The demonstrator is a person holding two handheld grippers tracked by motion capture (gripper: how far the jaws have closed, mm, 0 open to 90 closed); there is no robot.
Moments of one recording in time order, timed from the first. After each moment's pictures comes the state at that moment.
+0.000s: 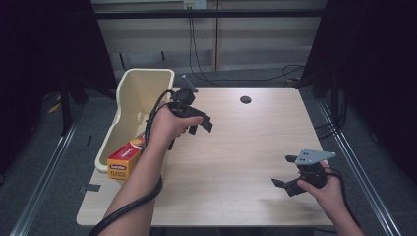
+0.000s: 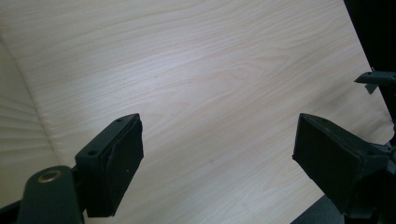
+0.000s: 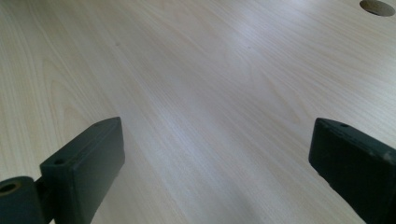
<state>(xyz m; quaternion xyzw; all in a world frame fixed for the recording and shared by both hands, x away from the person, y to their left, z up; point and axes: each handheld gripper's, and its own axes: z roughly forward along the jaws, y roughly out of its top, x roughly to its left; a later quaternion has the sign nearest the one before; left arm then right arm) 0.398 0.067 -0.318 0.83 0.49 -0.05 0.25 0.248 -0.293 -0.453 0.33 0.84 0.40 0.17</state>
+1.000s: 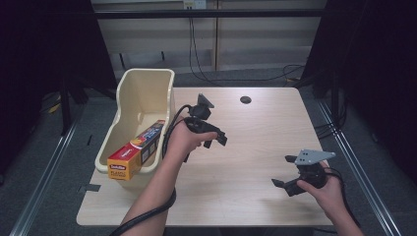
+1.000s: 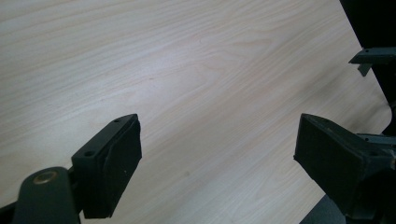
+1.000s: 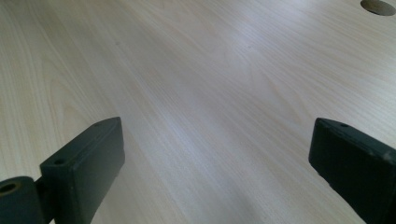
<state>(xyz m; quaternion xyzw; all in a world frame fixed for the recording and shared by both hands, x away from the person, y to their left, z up) 0.385 0.034 -0.363 0.85 0.45 -0.08 0.26 0.248 -0.293 -0.454 0.33 0.84 0.40 0.17</state>
